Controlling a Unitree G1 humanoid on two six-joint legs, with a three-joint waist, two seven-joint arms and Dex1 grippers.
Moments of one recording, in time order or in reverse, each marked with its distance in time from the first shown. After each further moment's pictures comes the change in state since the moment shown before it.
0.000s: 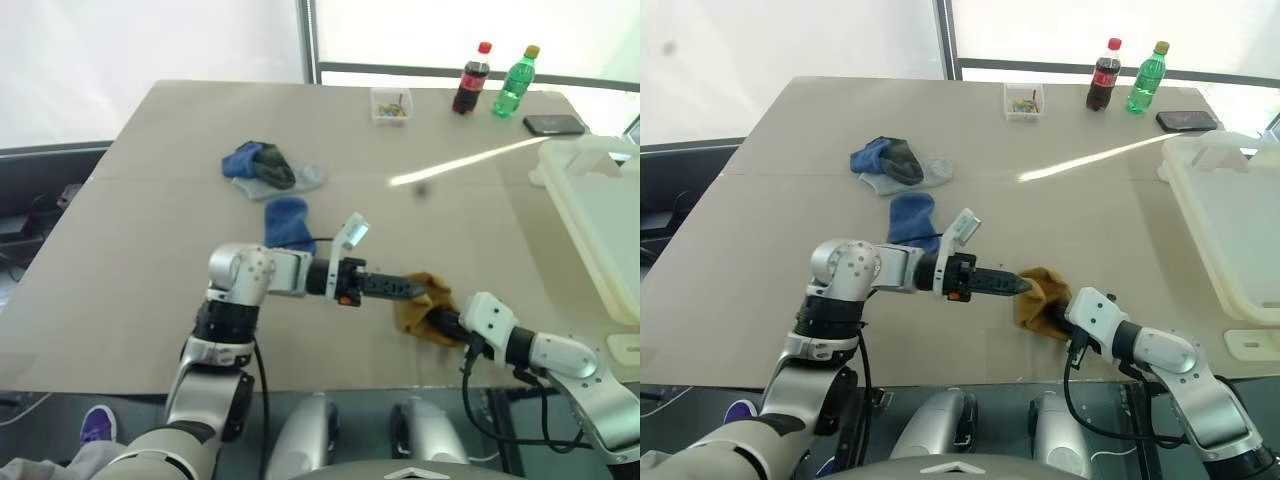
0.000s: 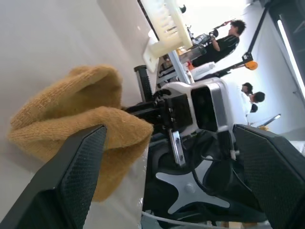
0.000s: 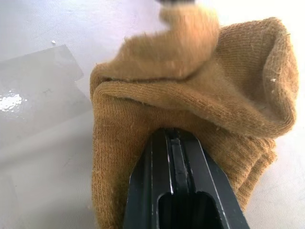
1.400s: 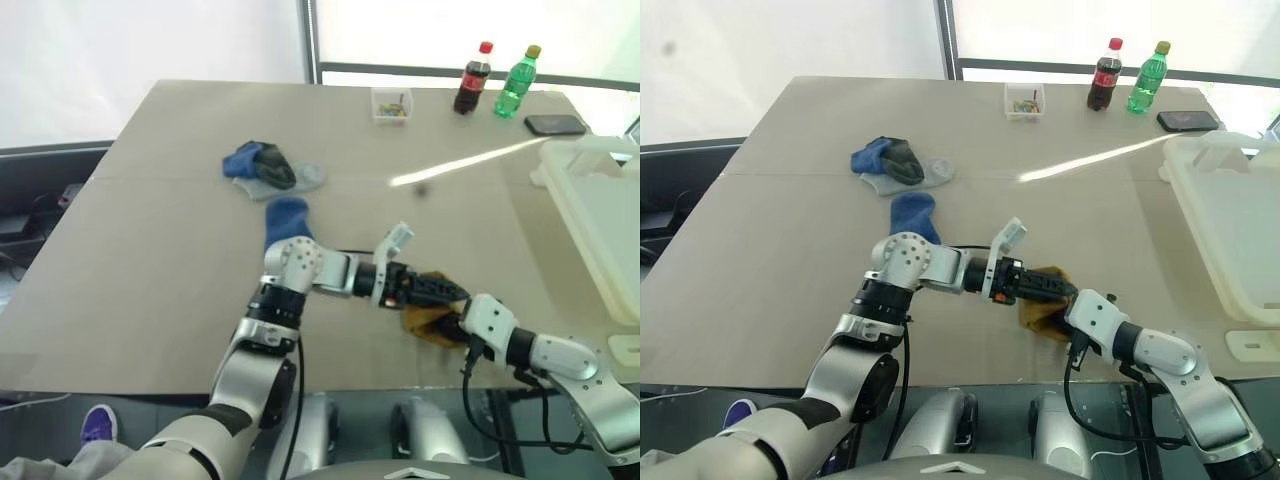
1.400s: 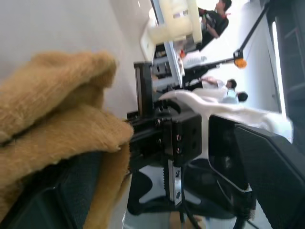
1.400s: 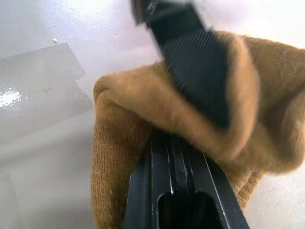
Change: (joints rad) left arm -0.107 -0.148 -0.151 0.254 -0.042 -0.030 0.098; right arm 0.014 -0.001 0.009 -0.002 -0.017 -0.030 -0.004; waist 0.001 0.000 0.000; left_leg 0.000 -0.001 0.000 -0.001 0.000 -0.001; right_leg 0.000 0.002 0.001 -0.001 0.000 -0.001
